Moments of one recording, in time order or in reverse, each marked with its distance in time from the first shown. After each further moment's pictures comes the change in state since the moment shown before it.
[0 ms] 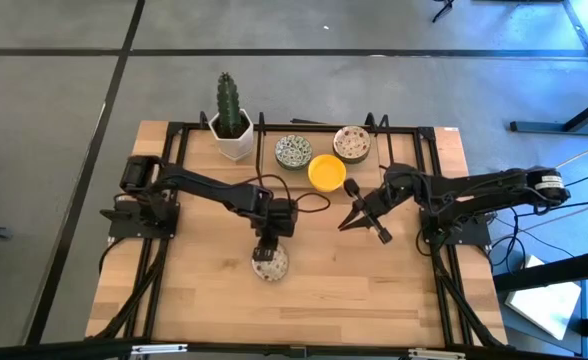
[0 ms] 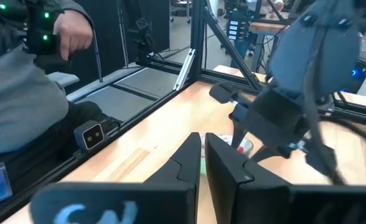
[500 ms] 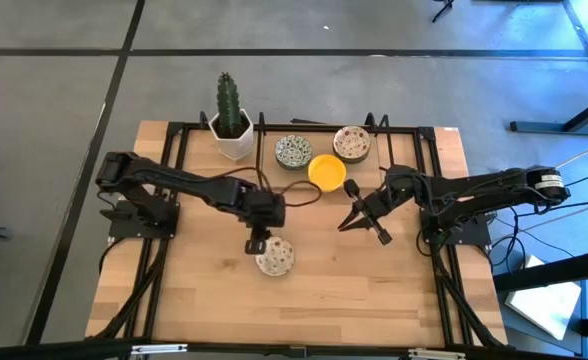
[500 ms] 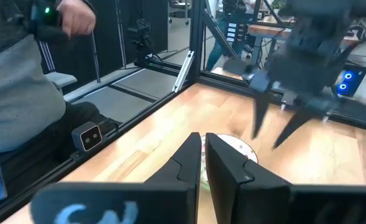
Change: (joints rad) left arm -0.030 -0.178 0.008 -0.104 -0.224 -0.014; right arm 0.027 0.000 0.000 0.011 0.031 -0.004
